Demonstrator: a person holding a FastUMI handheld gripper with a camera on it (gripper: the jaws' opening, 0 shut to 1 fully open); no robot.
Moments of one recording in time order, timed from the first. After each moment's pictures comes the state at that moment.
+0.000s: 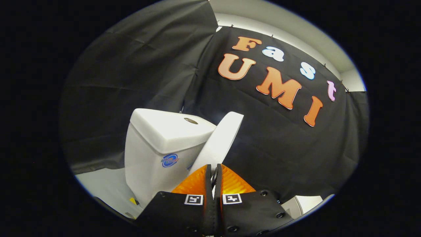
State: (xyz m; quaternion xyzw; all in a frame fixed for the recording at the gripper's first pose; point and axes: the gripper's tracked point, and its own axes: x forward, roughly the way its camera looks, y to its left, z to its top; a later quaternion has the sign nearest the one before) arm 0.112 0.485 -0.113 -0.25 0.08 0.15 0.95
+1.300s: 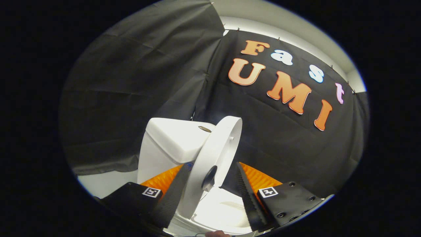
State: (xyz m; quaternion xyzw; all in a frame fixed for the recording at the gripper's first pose) arm 0.100 0.500 -0.100 -0.22 0.07 0.20 0.95
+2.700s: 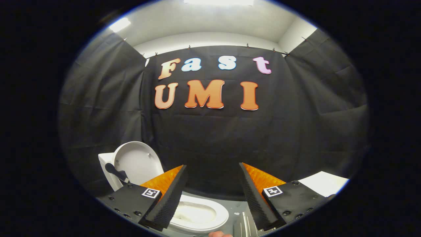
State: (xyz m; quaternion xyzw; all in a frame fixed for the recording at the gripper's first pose) arm 0.083 0.077 0.049 -0.01 0.00 0.05 1.00
